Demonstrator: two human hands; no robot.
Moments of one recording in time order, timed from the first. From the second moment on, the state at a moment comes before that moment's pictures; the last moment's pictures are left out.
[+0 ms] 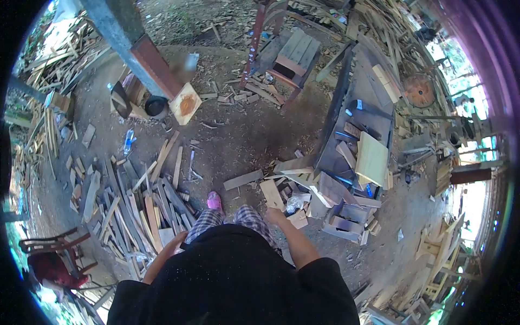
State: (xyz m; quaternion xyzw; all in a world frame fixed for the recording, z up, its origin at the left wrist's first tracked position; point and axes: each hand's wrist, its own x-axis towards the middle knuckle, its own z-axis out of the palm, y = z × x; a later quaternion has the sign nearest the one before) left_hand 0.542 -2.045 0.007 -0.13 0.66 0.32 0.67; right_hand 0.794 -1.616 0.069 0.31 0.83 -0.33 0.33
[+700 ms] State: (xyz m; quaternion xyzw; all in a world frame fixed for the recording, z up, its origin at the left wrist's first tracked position) left_hand 0.330 -1.723 0.053 0.53 0.63 0.09 0.56; right_hand 0.697 -1.480 0.088 0.43 0.78 -0.43 0.13
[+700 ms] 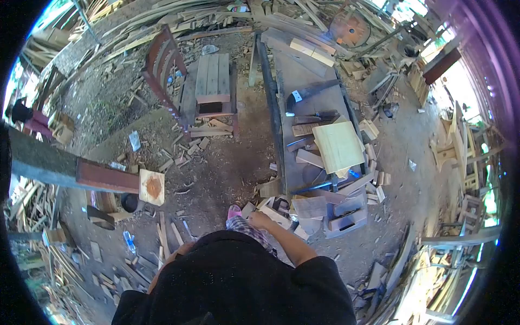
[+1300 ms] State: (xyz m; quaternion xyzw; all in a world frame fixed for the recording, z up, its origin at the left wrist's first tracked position) left_hand 0.161 -1.412 -0.005 0.54 0.63 -0.05 0.55; right_hand 0.671 -1.383 0.097 0.60 0.64 -0.46 0.11
